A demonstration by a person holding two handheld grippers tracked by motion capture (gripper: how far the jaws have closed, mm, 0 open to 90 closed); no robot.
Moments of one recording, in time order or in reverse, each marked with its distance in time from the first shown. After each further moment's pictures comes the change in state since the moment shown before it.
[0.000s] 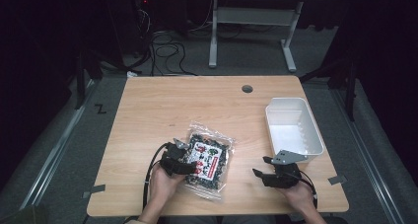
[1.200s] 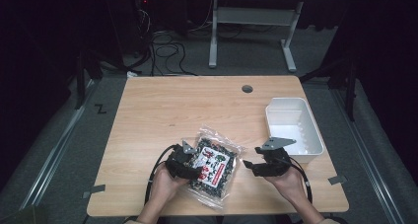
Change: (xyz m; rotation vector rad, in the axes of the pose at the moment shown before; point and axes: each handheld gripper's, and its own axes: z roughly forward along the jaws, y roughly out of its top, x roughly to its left) left arm -0.014 0.001 0.001 0.001 -0.087 0.149; right arm 0.006 0.052 0.012 0.063 0.036 0.014
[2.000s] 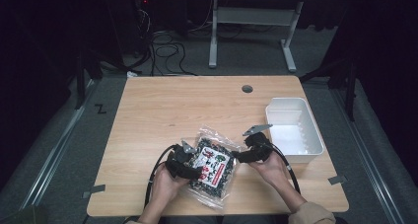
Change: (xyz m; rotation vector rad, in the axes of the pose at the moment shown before) left arm -0.001 0.001 0.001 0.008 0.032 -0.024; right arm -0.010 0.033 0.055 0.125 -0.033 0.065
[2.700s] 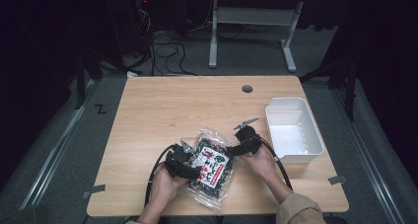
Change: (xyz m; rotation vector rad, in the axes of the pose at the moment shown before) left arm 0.002 0.000 -0.002 0.006 0.036 0.006; right arm -0.010 0.015 0.044 0.114 -0.009 0.086
